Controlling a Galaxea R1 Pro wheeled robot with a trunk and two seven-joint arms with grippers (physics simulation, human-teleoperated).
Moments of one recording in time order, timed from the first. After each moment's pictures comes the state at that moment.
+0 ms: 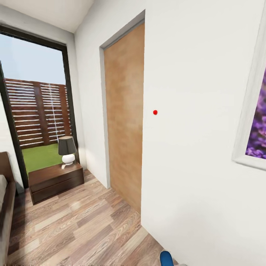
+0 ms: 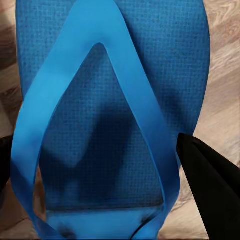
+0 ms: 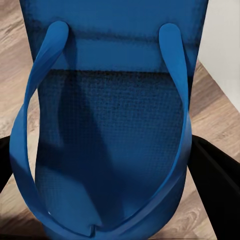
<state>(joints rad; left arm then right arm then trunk) -0.20 0.15 0.04 -0.24 0.14 -0.13 0.06 -0.39 0.09 0.10 -0.11 0.03 0.09 -0.07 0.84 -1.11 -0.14</state>
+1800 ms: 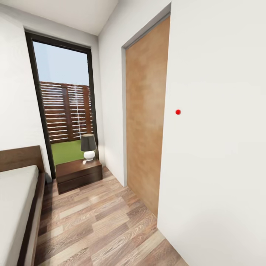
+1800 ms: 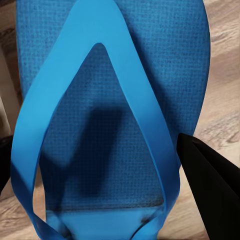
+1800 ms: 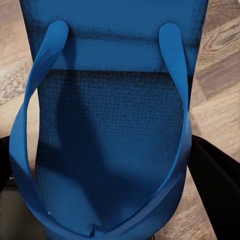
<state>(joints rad) -0.20 0.06 0.03 -0.16 0.14 -0.13 0.06 -0.29 0.08 0.10 -0.05 0.01 0.08 -0.07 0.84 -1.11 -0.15</state>
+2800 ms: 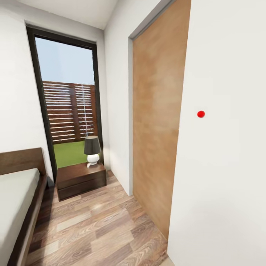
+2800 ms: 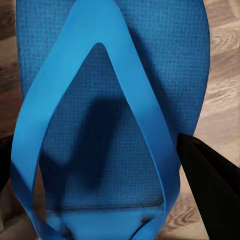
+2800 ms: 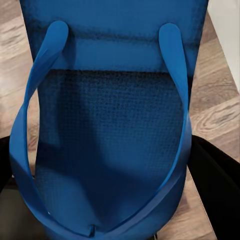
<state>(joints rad) -0.20 0.05 0.03 -0.16 0.14 -0.13 0.06 -0.29 0.08 0.10 -0.05 0.01 0.08 -0.07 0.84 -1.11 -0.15</state>
